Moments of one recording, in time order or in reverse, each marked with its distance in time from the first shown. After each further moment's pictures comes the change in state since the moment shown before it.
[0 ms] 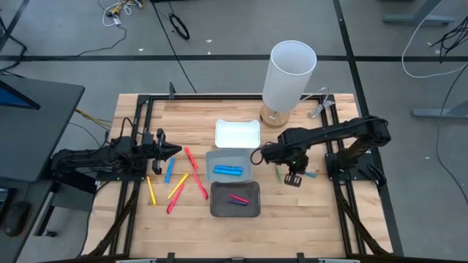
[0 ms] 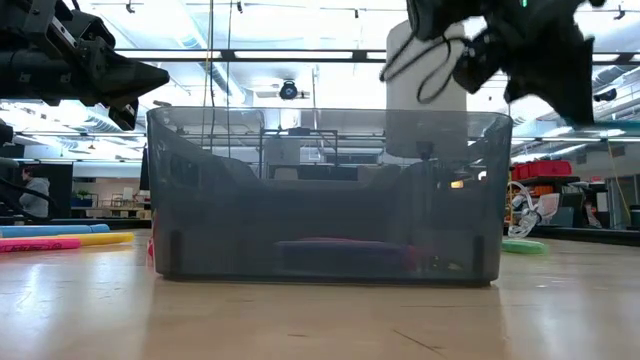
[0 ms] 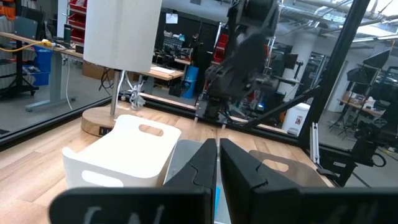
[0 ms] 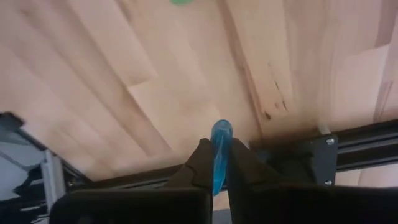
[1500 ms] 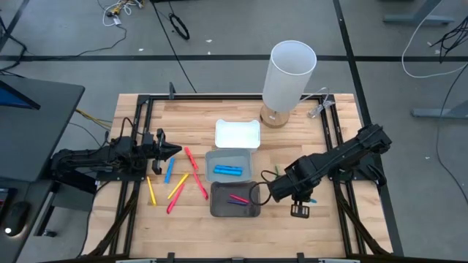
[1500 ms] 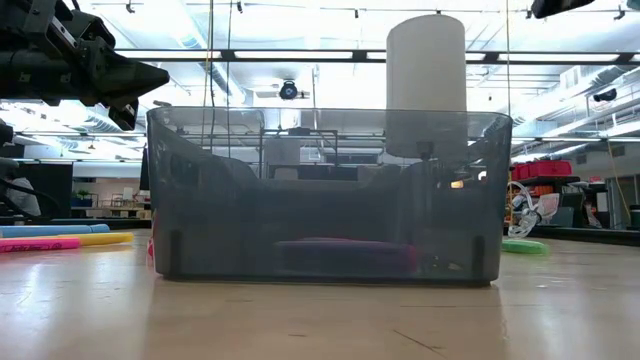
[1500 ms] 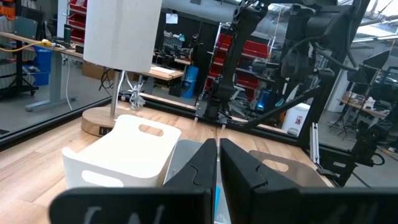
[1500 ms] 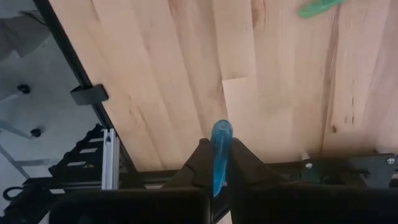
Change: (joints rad) left arm 0.000 0.000 0.000 0.000 0.000 0.000; right arm 0.357 0.053 0.279 0.001 -0.034 0.218
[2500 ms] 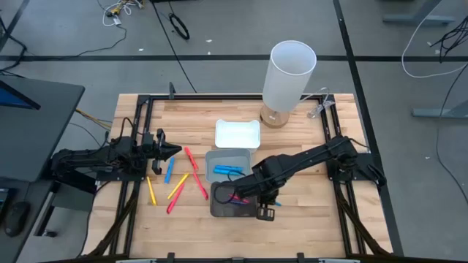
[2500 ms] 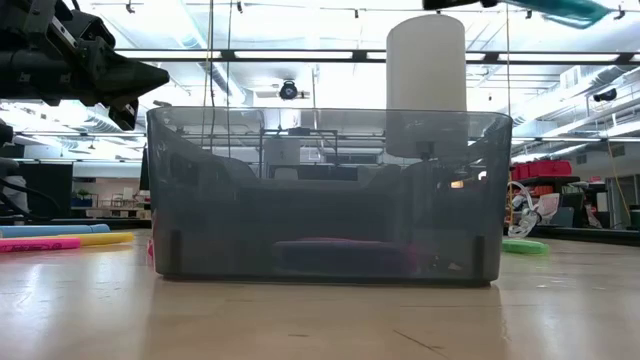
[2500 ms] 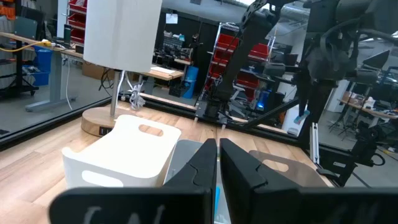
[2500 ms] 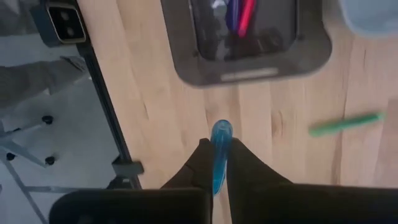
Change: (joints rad) left arm 0.000 0.000 0.000 0.000 0.000 0.000; right arm -0.094 0.357 0.502 -0.005 0.036 -0.125
